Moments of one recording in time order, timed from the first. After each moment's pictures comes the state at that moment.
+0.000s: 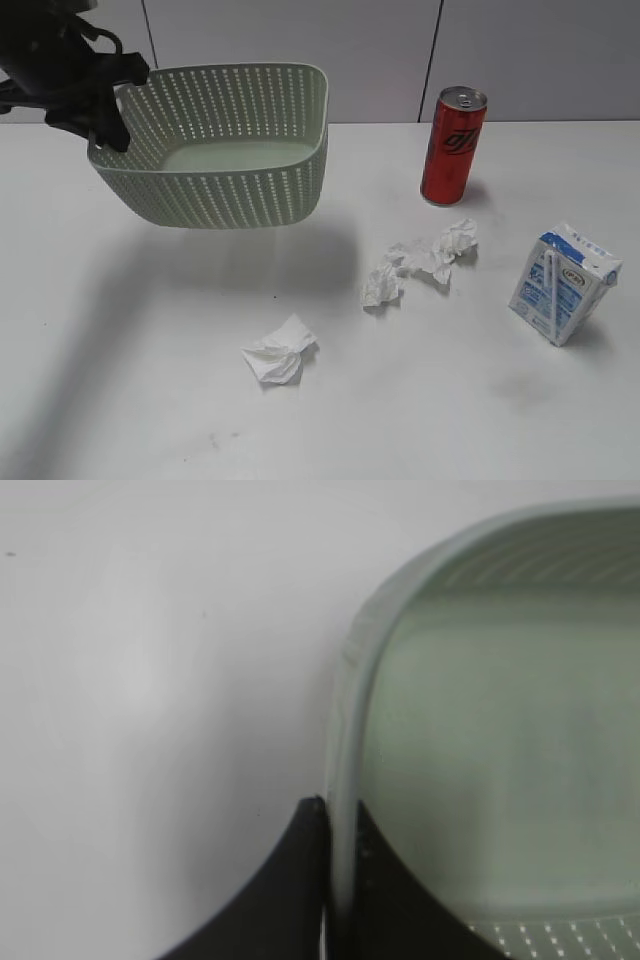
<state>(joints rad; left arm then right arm) -0.19 1.86 -1.52 -0.36 0.99 0.02 0.03 -0.01 -0.50 0.08 1.04 0.05</state>
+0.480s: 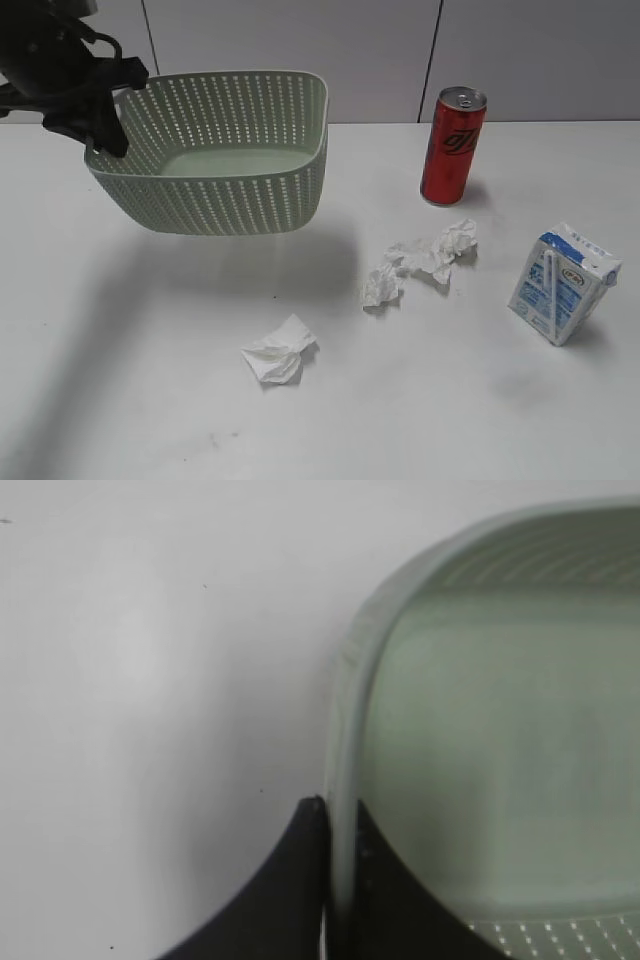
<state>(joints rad) -0.19 1.86 -1.52 -0.36 1.03 0.02 0.03 0.00 -0.51 0.09 1.01 0.05</state>
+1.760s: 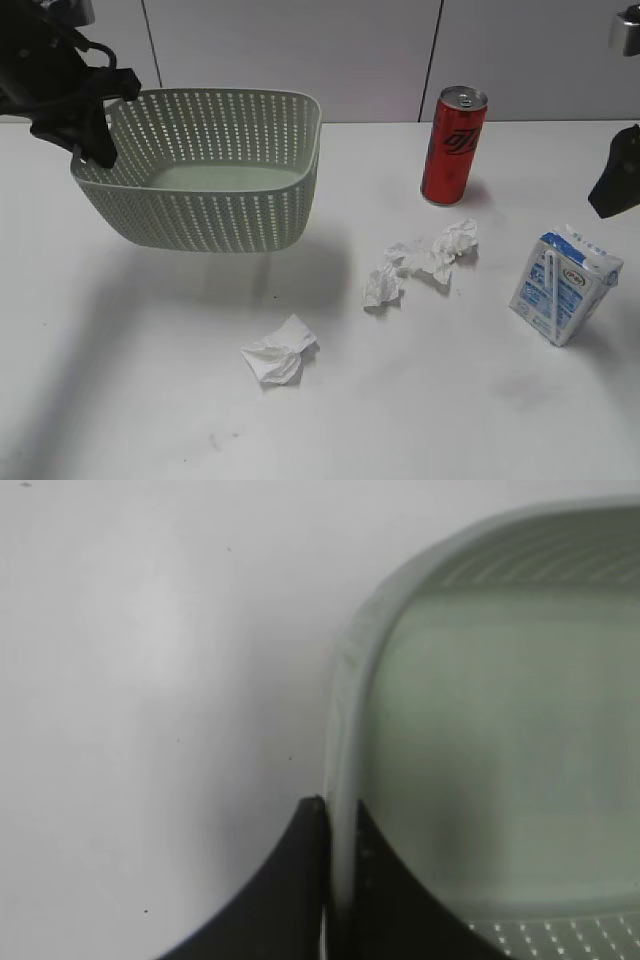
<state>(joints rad) -0.19 1.86 -1.52 -0.32 1.08 0.02 0.09 1.43 -1.08 0.16 0.92 -0.33</state>
